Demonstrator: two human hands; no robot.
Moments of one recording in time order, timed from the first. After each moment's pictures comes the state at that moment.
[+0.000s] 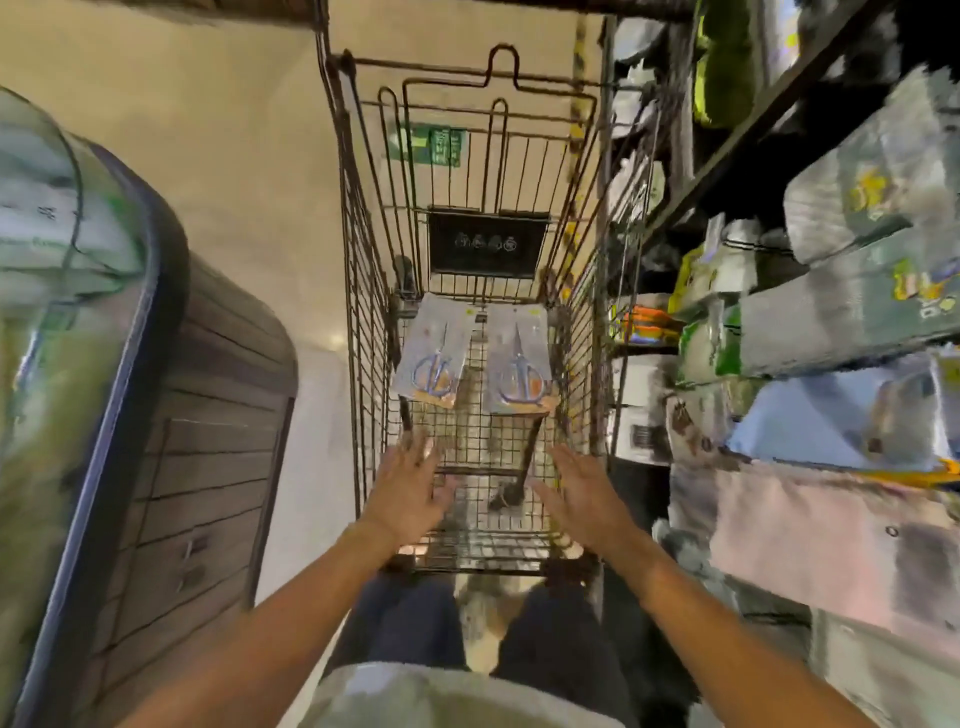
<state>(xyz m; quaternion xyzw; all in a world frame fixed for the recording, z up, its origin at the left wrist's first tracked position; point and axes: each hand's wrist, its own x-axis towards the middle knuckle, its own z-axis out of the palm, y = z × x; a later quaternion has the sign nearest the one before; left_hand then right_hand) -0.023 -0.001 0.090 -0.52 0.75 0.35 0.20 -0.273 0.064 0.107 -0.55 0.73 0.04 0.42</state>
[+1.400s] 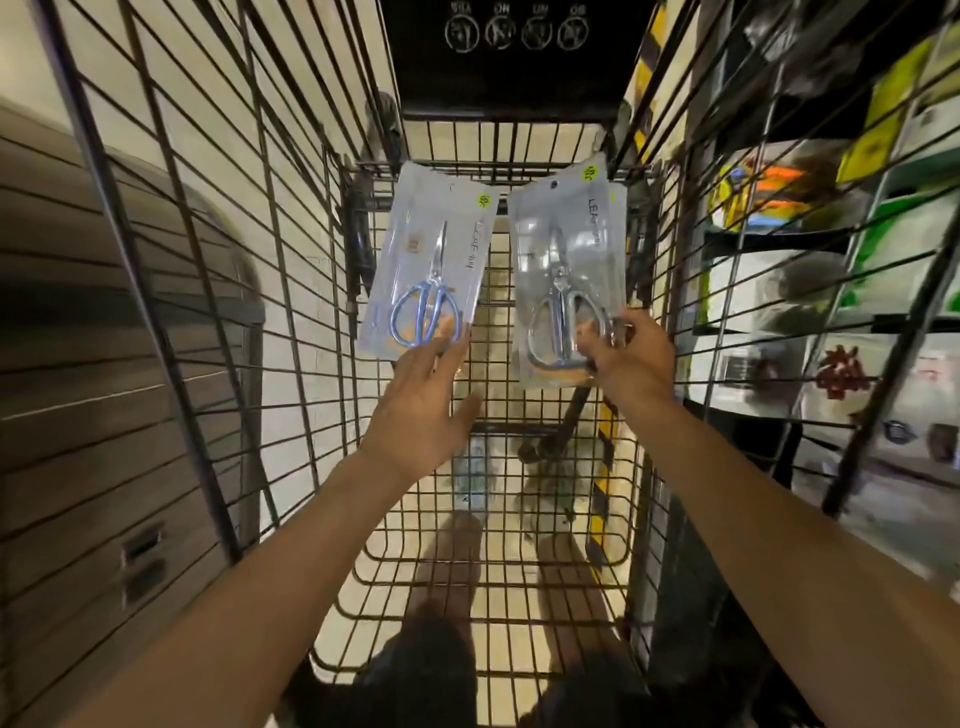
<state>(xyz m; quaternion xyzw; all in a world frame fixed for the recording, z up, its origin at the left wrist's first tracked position) -0.059 -0.105 -0.125 -0.54 0.74 0.40 0.02 -0.297 -0.100 -0.143 -0.21 0.84 -0.23 0.44</state>
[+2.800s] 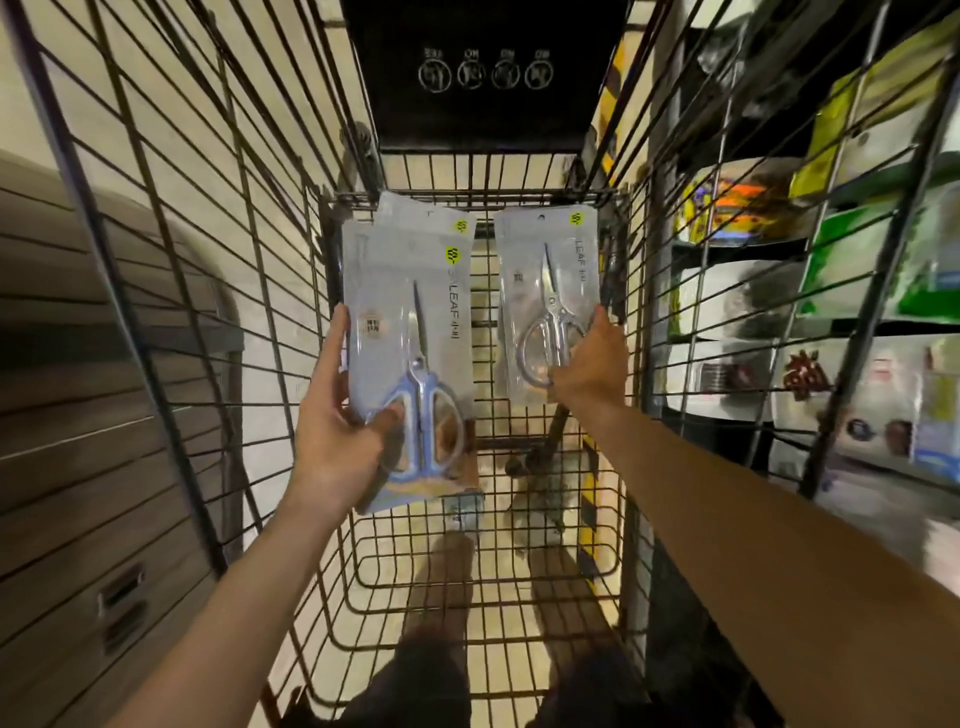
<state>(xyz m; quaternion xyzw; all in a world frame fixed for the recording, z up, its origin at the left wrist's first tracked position) -0.040 -0.126 -0.060 -0.66 0.39 0.59 -0.24 -0.289 -0.112 -0.177 -0.32 0.88 -0.05 0.36</state>
